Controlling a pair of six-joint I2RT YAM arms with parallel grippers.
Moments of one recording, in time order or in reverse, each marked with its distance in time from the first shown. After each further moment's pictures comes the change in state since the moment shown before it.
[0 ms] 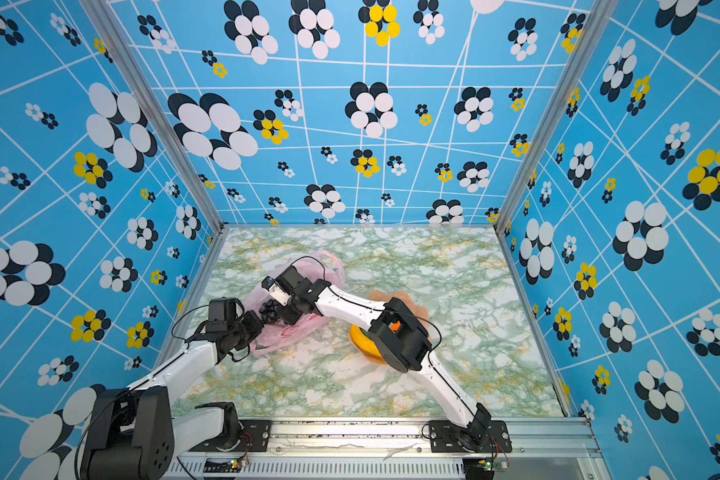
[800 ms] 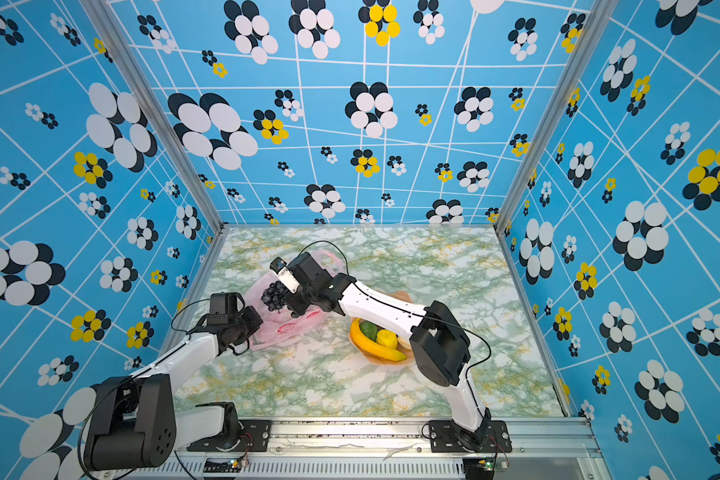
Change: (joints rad) left arm 0.000 0.059 0.061 -0.017 -0.073 0.045; right arm -0.023 -0.378 -0.282 0.099 0.073 0.055
